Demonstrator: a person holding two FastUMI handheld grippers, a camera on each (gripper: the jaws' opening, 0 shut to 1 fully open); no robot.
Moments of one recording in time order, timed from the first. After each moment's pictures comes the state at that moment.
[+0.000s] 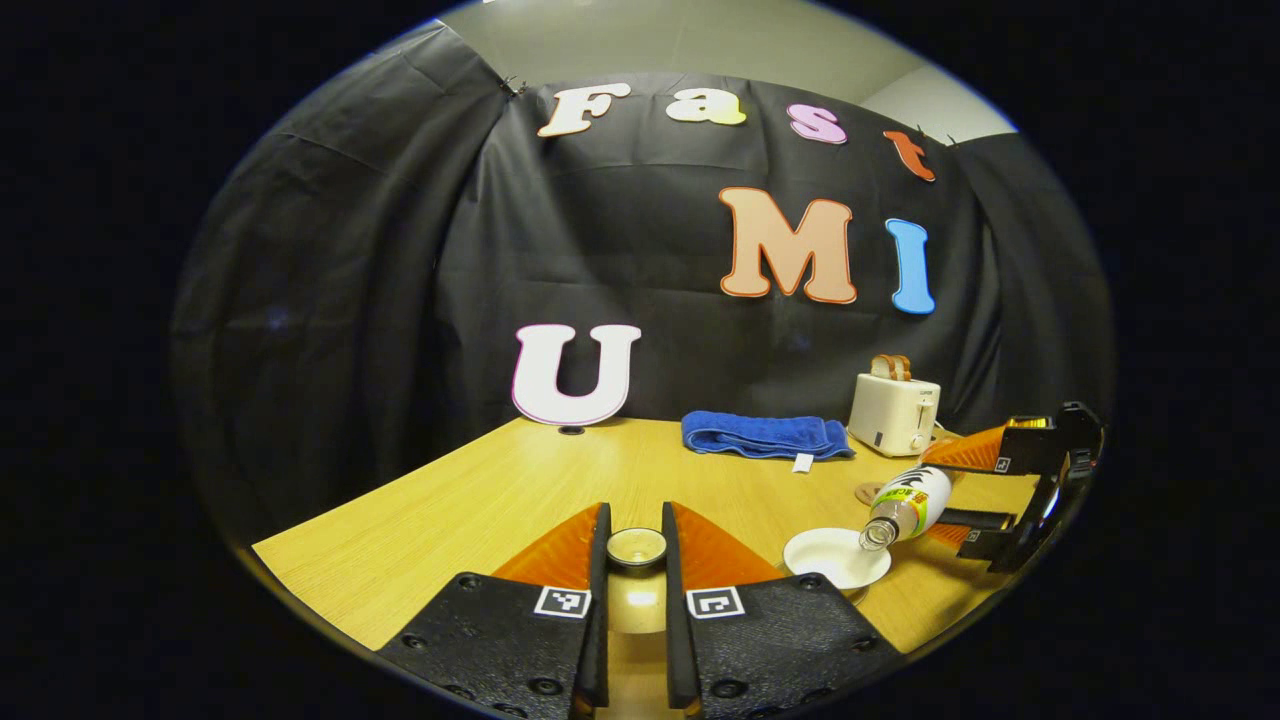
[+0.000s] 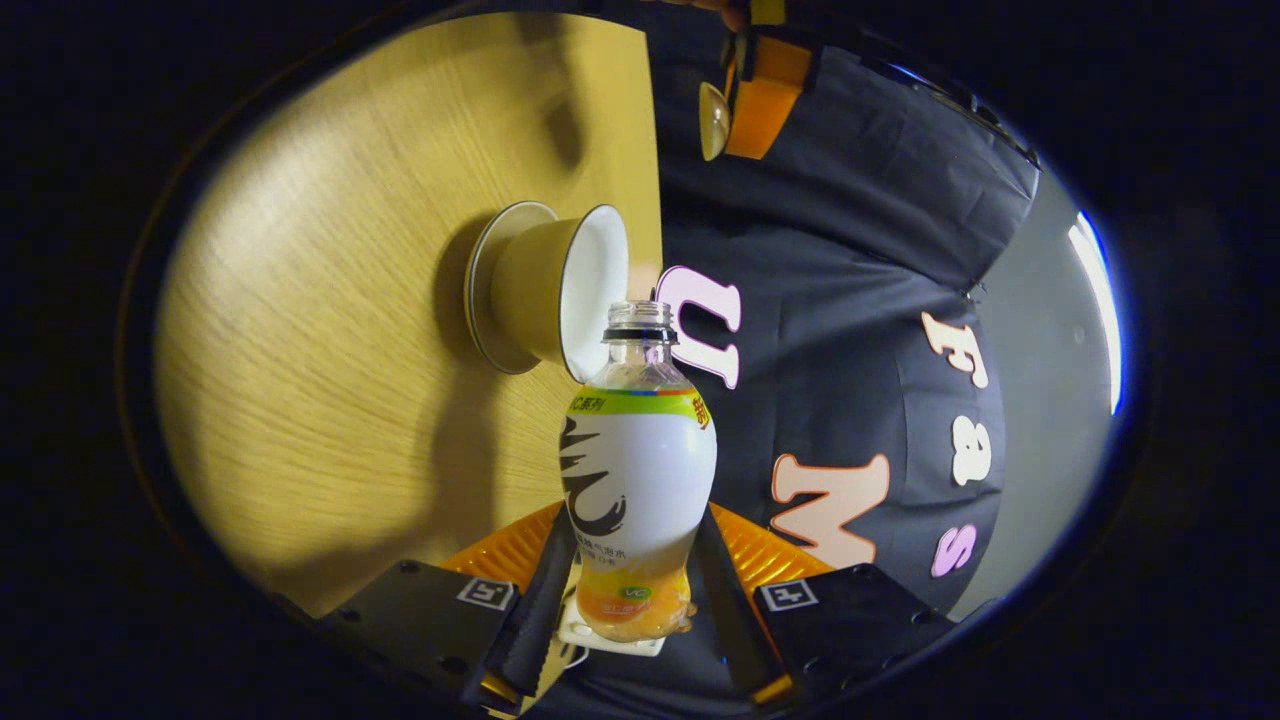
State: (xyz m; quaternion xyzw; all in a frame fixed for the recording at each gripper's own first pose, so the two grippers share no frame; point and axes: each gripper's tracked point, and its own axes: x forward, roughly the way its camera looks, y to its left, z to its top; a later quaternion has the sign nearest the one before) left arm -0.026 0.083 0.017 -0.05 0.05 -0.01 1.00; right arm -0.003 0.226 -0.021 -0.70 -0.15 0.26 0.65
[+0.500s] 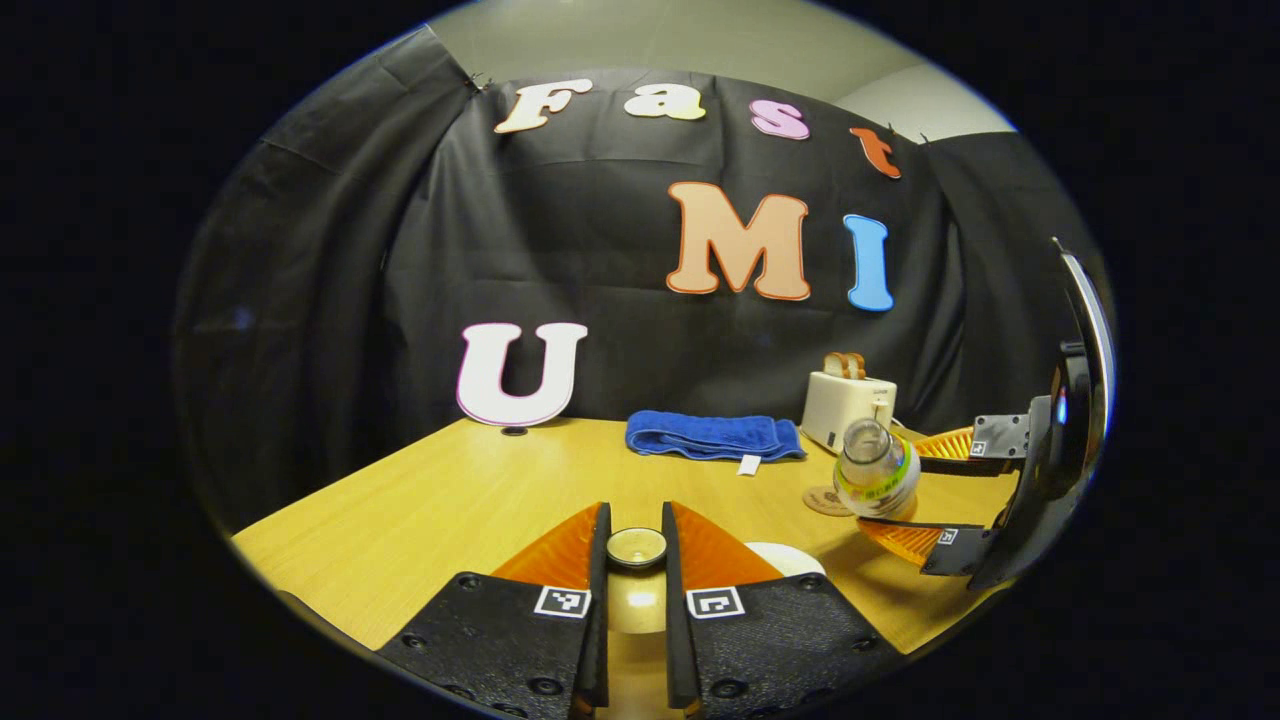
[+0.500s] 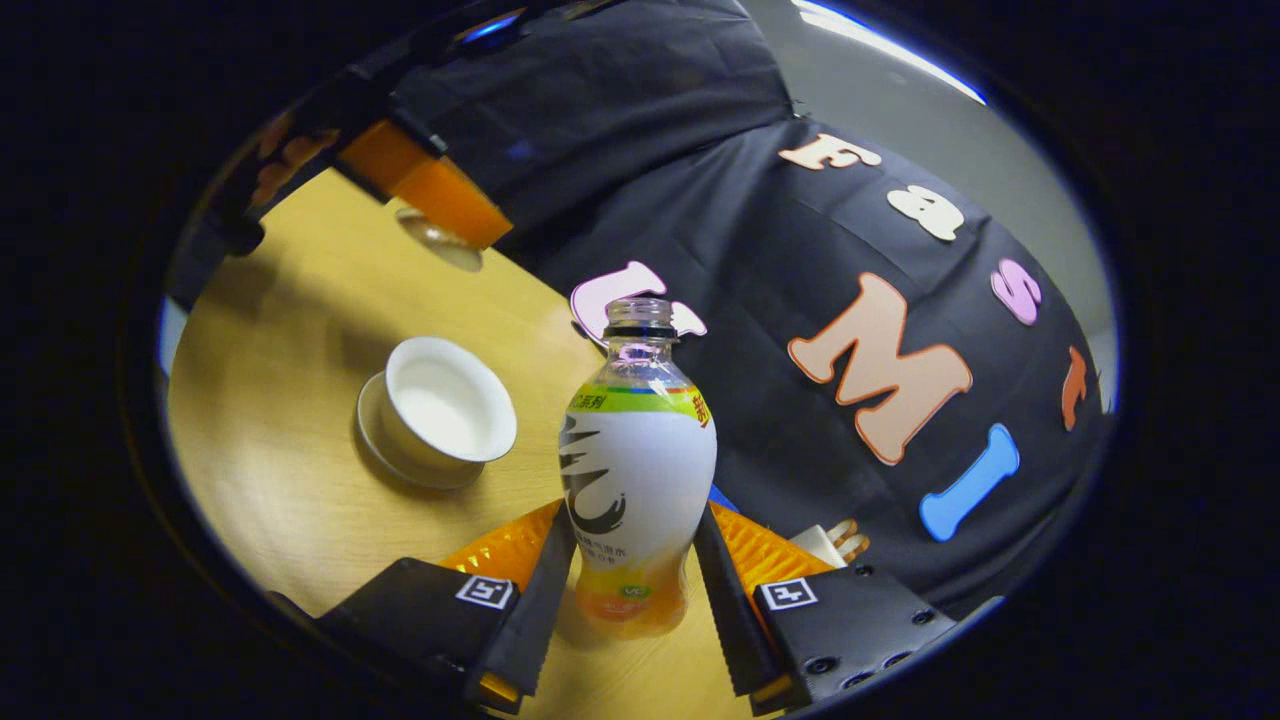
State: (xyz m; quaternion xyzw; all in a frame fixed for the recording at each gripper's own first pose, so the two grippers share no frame) left arm -0.014 0.021 0.021 -0.05 0.05 -0.07 1.00; right arm 0.007 0.217 0.005 -0.39 -0.03 0.29 0.87
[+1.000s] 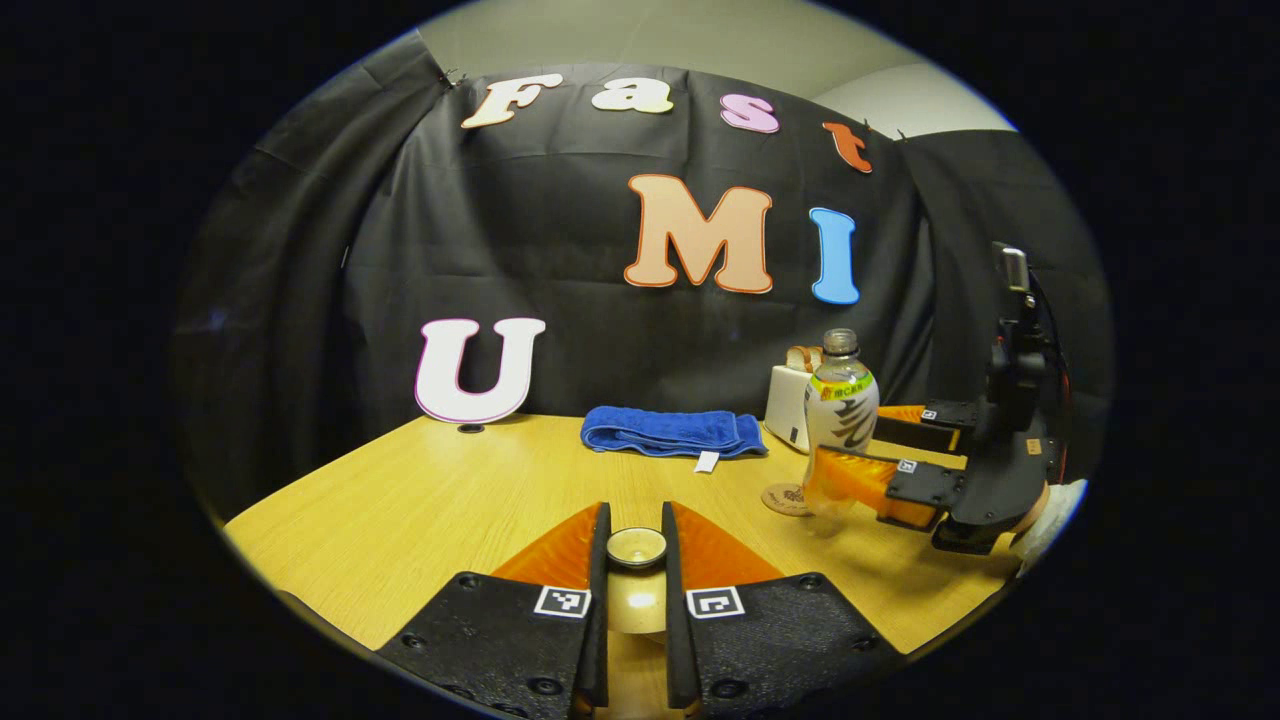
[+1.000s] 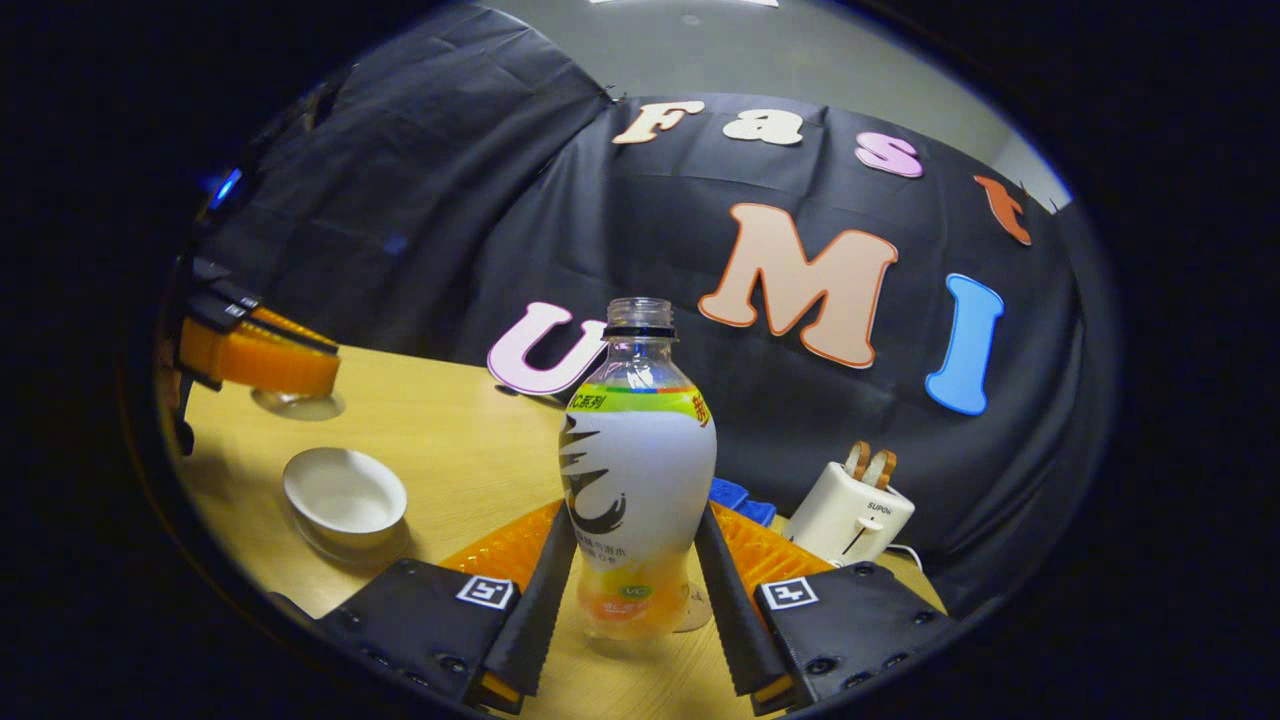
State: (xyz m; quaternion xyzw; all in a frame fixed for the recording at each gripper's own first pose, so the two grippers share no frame) left arm -0.011 -0.016 0.021 -0.05 0.06 -0.11 0.99; right arm 0.072 0.177 0.033 -0.17 -0.01 0.25 0.95
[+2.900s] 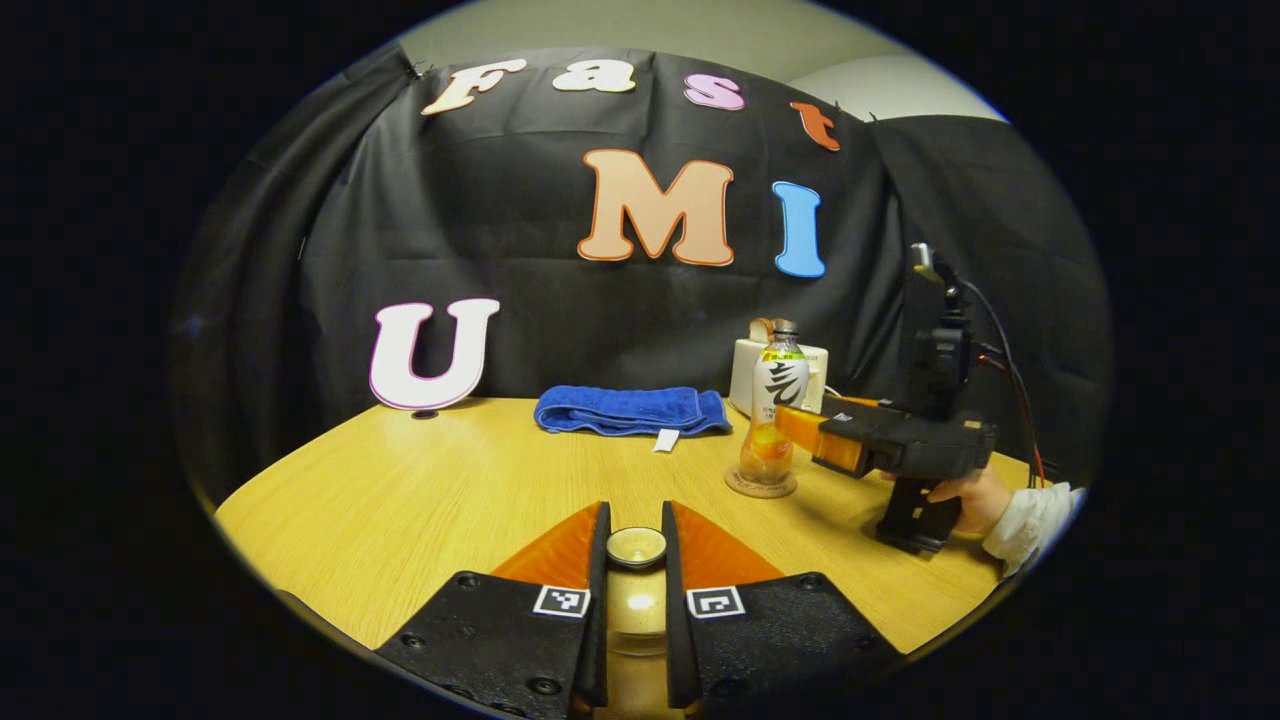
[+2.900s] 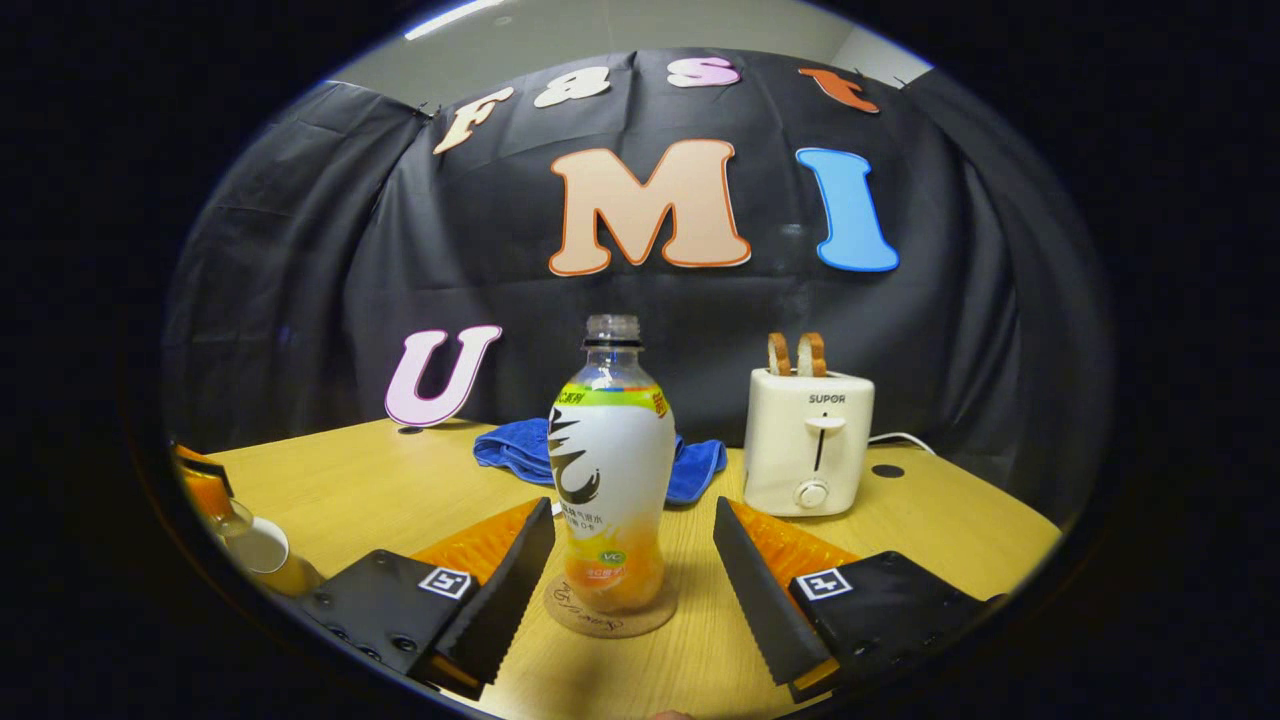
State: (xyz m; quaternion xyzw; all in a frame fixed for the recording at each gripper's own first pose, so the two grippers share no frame) left arm 0.000 -0.061 -0.004 -0.03 0.08 -0.16 0.98; right arm 0.136 0.109 0.007 -0.02 0.04 0.13 0.99
